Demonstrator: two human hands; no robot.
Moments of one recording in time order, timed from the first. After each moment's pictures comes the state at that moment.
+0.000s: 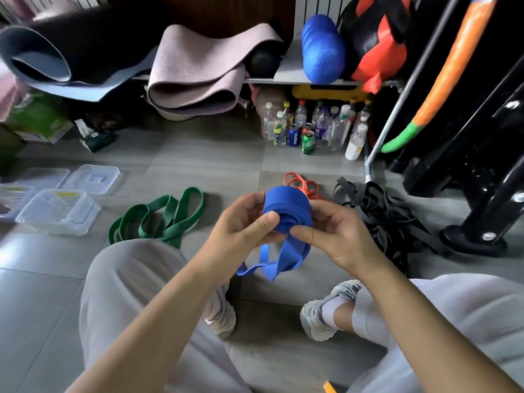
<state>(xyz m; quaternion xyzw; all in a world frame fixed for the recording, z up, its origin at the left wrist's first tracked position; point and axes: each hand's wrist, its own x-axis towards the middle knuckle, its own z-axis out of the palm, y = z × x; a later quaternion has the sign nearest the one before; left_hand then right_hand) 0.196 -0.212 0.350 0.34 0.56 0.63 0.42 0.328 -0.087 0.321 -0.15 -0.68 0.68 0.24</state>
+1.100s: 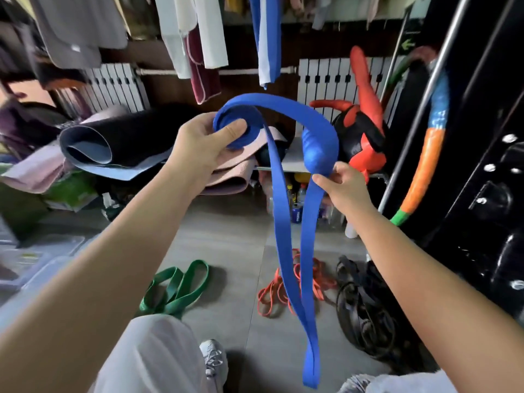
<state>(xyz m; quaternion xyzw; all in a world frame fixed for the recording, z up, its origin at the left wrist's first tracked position) 0.096 -0.153 0.546 0.37 0.57 0.71 0.16 0.240 0.034 0.448 -0.30 -0.75 0.42 0.41</state>
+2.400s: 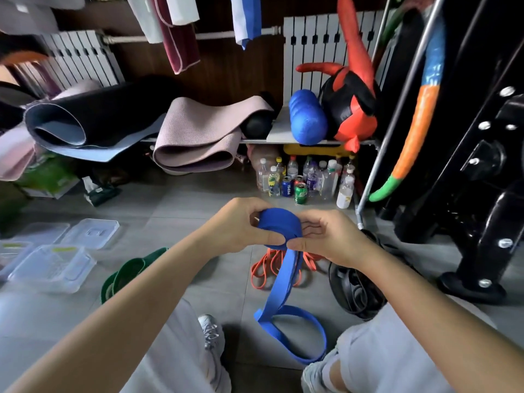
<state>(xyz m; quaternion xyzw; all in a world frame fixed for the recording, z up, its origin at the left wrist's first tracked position) 0.151 -0.154 0.428 0.53 0.71 0.36 0.27 0.308 -0.030 0.384 -0.15 -0.79 0.57 0.17</state>
